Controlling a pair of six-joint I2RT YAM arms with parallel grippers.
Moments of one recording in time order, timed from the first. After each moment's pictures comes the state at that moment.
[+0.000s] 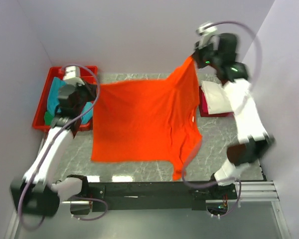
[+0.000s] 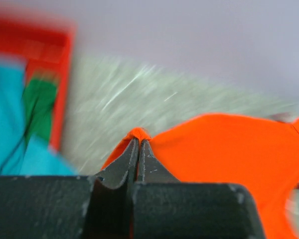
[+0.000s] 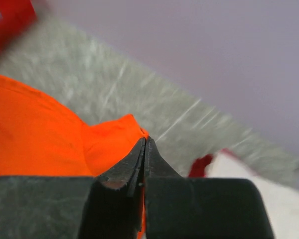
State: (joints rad) left arm -0.12 1.18 0.94 0.05 -0.01 -0.38; right arm 0.16 1.75 1.97 -0.59 -0.30 -0.24
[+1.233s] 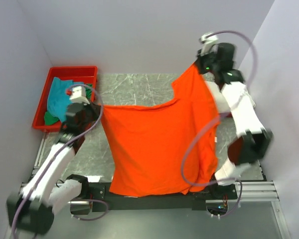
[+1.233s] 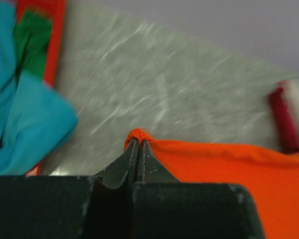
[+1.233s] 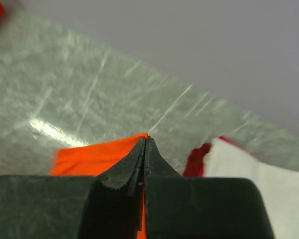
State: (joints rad) left arm -0.22 0.85 0.74 -0.07 -0.06 -0.44; right arm 0.10 1.59 1.73 -0.41 -0.27 -0.20
